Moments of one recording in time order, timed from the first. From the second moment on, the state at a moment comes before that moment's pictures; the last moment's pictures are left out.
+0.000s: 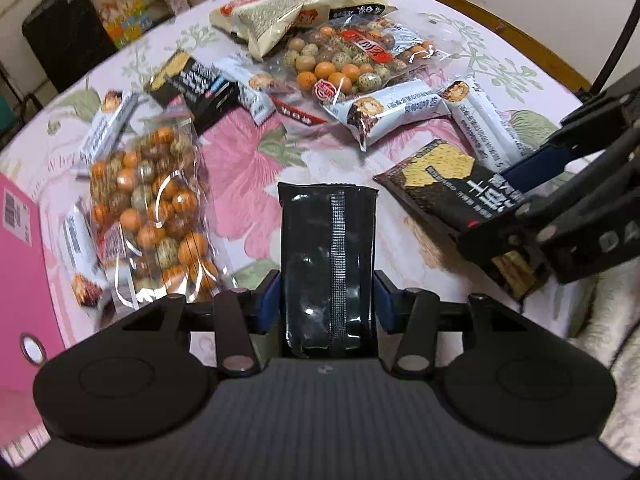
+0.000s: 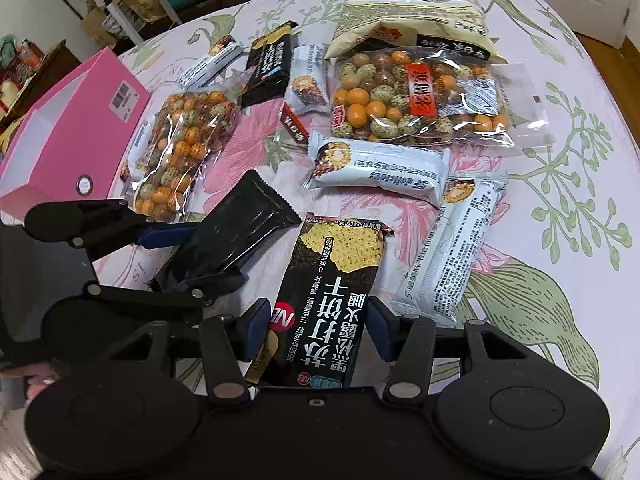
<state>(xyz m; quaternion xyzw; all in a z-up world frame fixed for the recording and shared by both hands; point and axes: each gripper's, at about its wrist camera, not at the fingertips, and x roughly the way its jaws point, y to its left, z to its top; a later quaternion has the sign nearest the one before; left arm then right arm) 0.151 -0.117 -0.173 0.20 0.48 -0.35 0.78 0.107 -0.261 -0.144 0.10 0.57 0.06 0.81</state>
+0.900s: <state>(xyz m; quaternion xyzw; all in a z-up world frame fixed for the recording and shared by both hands) 0.123 -0.051 -0.118 0.15 0.57 -0.30 0.75 0.080 -0.231 -0.113 0.10 0.58 0.13 0.80</state>
